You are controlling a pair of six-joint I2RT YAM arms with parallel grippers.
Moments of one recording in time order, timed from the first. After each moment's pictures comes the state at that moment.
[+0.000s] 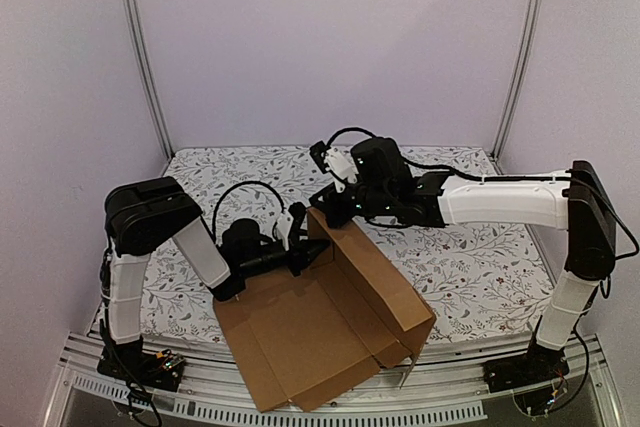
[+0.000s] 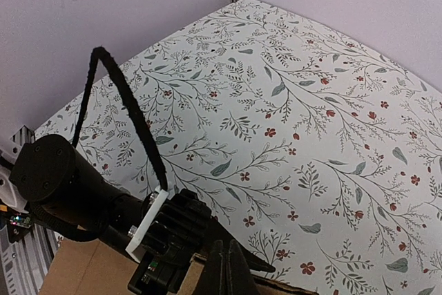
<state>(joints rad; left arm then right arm) -0.77 2.15 0.69 1.36 0.29 -0.12 0.94 1.80 1.33 -0.01 -0.04 0.18</state>
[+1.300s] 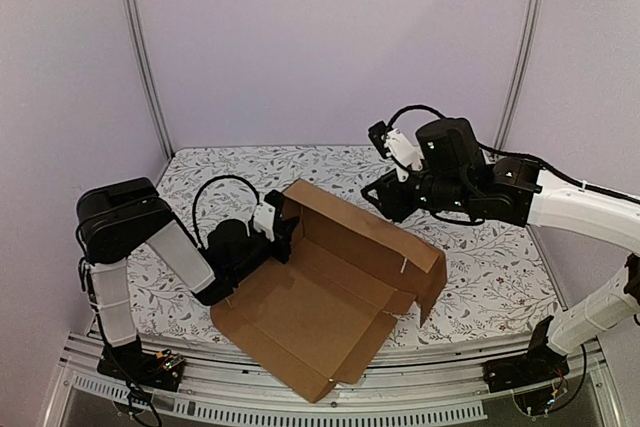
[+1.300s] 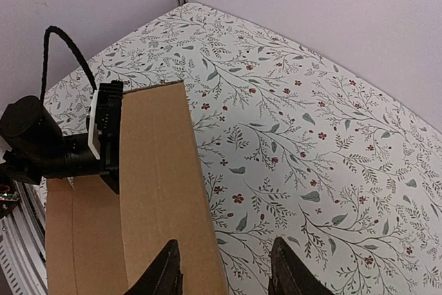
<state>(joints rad) -0.81 1.98 0.57 1.33 -0.18 -0.01 0.96 1.40 1.21 -0.34 0.17 0.16</state>
